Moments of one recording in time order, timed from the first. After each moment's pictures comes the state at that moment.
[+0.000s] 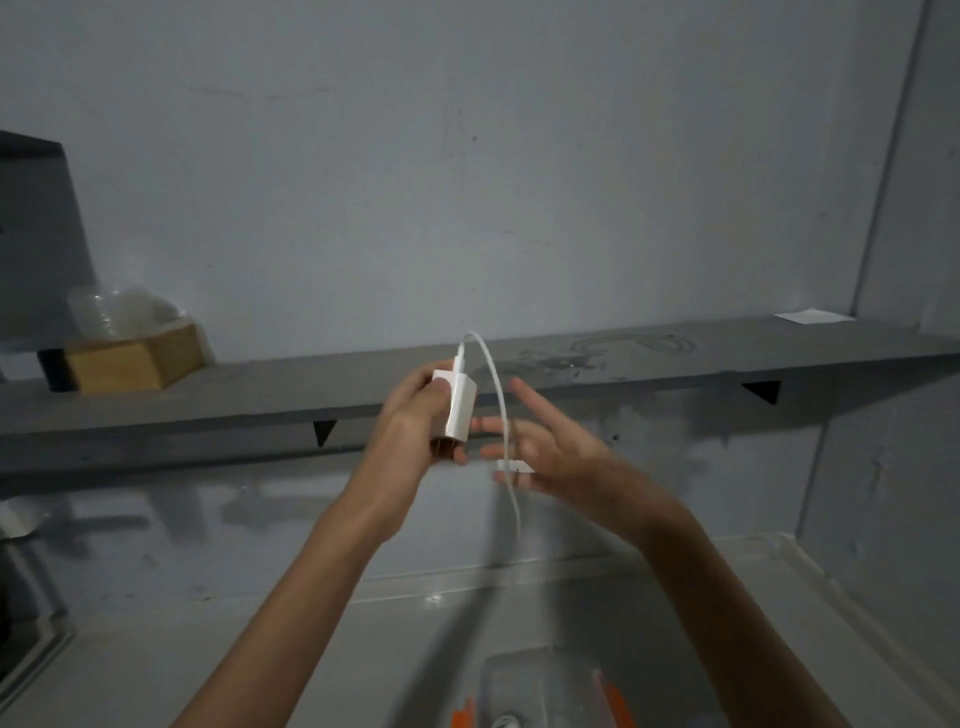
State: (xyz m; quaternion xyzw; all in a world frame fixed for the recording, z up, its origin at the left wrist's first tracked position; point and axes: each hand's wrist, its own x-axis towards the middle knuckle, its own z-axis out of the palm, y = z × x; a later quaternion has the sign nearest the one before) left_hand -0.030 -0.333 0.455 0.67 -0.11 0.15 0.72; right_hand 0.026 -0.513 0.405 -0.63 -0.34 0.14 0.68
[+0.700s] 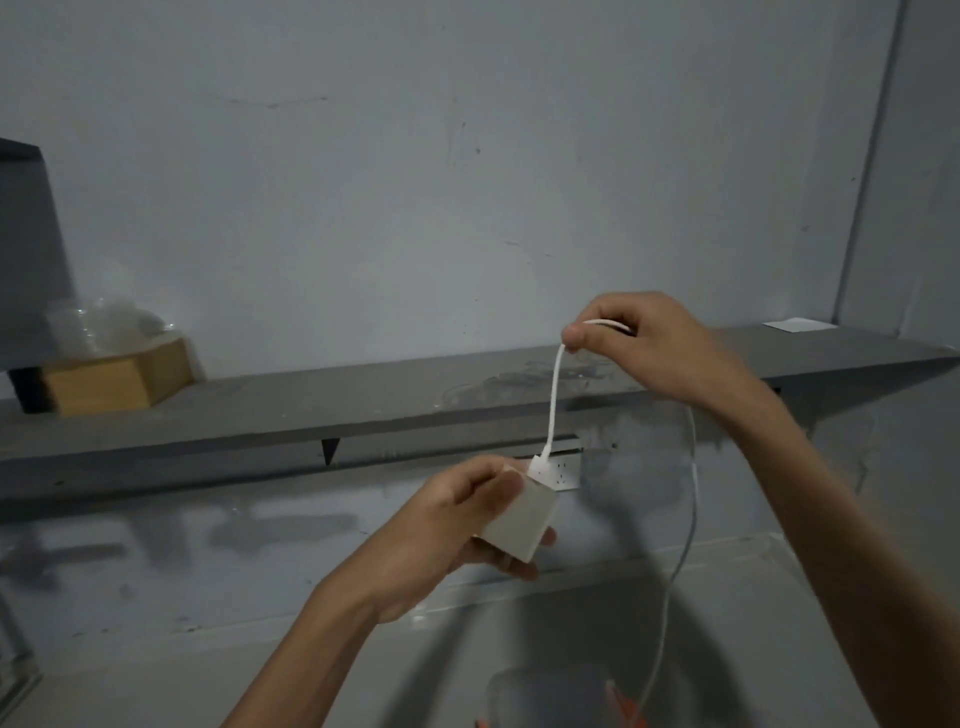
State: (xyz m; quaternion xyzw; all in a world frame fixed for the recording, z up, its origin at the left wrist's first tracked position) left_hand -0.054 -0.305 0.428 0.68 -0.19 -0.09 0.70; right_hand 0.021 -0.526 0.525 -0.86 -0.28 -0.27 0.33
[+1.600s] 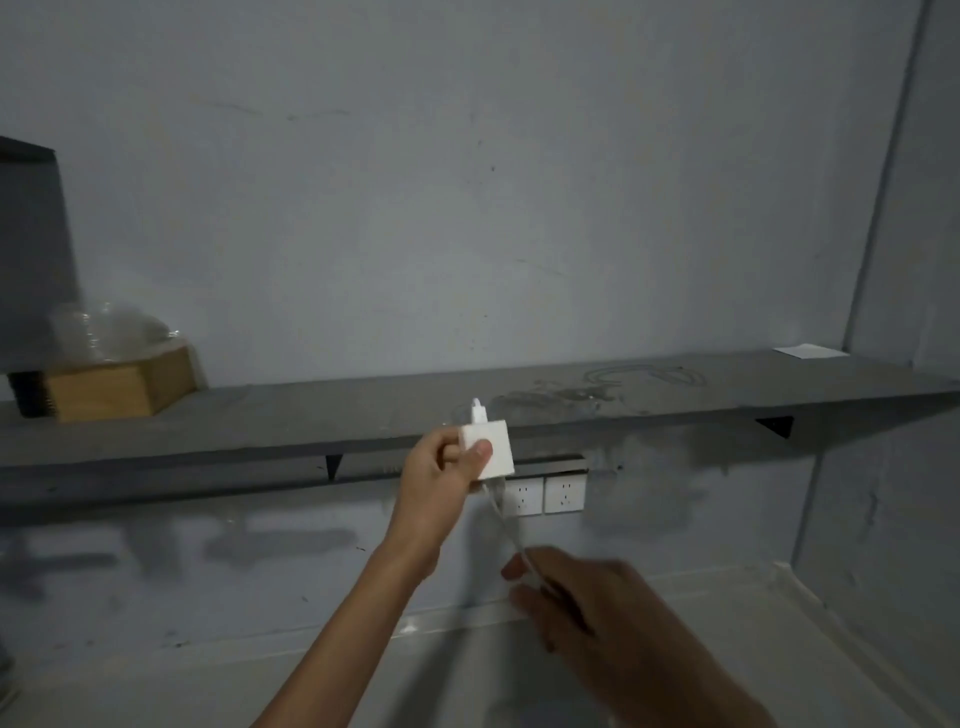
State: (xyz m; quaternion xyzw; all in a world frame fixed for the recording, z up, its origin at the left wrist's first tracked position) left_hand 0.021 -0.303 0.418 0.70 -0.03 0.16 0.69; right_hand -0.065 -0.473 0.402 -0.88 -0.31 -0.11 0.35
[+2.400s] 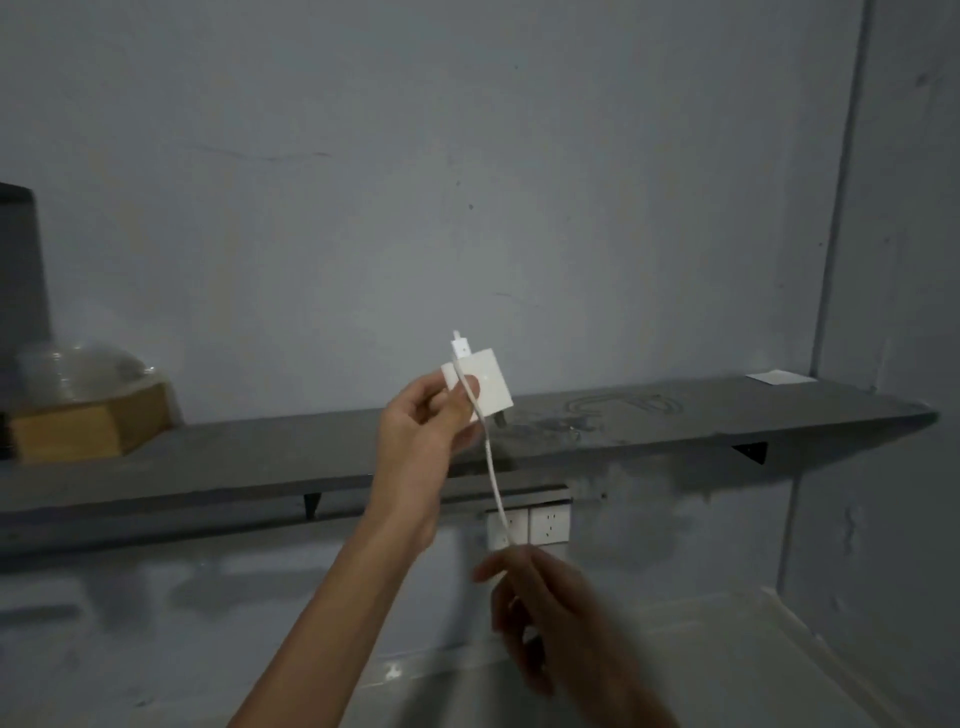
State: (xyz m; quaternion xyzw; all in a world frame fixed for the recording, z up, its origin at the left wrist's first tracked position) left_hand 0.001 -0.320 0.493 0.61 -0.12 0.21 0.75; right_hand -0.040 -0.451 0.395 -0.70 -0.20 0.01 0.69
